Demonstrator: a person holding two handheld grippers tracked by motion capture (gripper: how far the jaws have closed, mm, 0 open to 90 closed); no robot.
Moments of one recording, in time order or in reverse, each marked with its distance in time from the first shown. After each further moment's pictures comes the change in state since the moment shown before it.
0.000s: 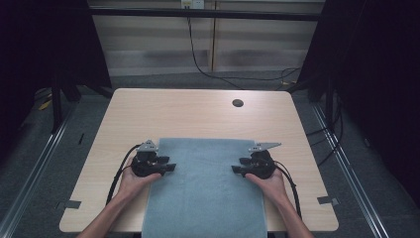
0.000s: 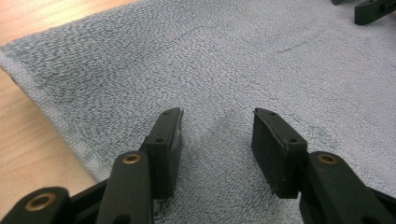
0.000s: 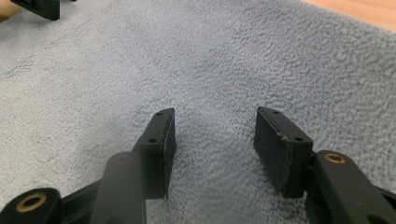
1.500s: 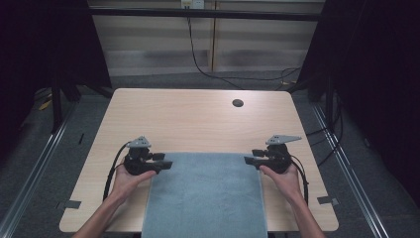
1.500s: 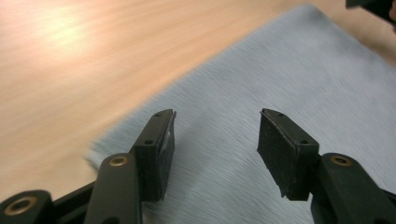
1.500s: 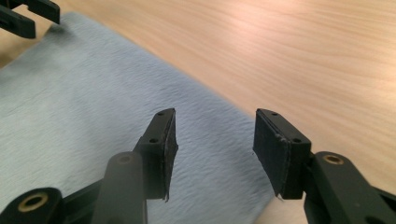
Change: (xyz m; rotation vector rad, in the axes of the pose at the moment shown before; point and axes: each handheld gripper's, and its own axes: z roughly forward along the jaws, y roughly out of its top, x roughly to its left) left arm 0.009 0.020 -0.028 -0.045 -0.024 -0.048; right arm -0.021 0.013 -0.045 -0.098 -0.036 0.015
